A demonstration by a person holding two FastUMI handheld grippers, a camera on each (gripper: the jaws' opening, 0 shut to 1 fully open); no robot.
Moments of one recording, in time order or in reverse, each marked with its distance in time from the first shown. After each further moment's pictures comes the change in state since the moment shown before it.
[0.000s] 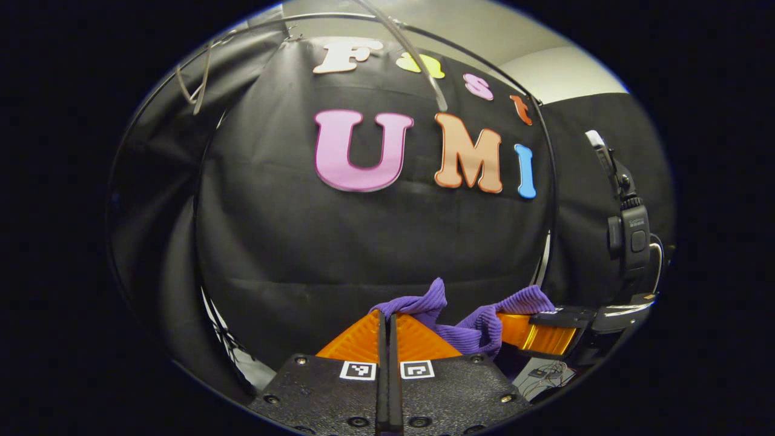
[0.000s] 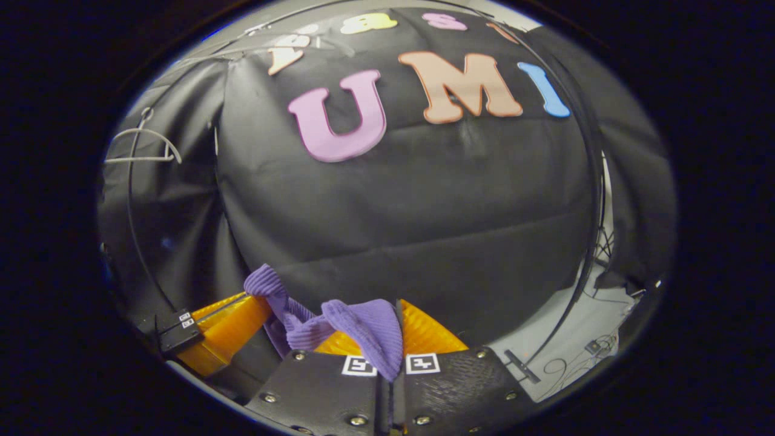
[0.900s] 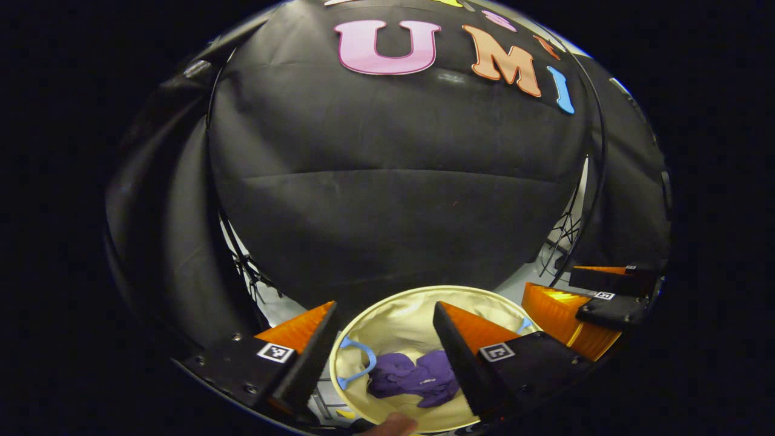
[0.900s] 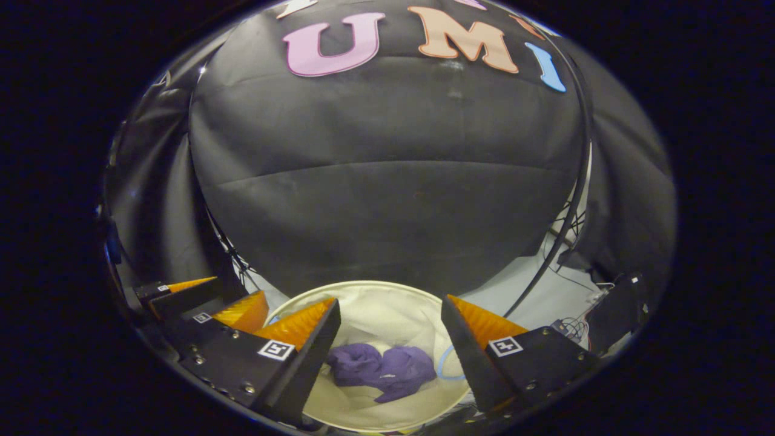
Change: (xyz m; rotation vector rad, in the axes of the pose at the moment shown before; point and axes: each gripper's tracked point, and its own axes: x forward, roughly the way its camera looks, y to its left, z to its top) left arm -0.002 0.061 -0.146 0.042 0.397 0.152; right arm 0.005 -0.026 -0.109 -0.133 0.198 -0.169
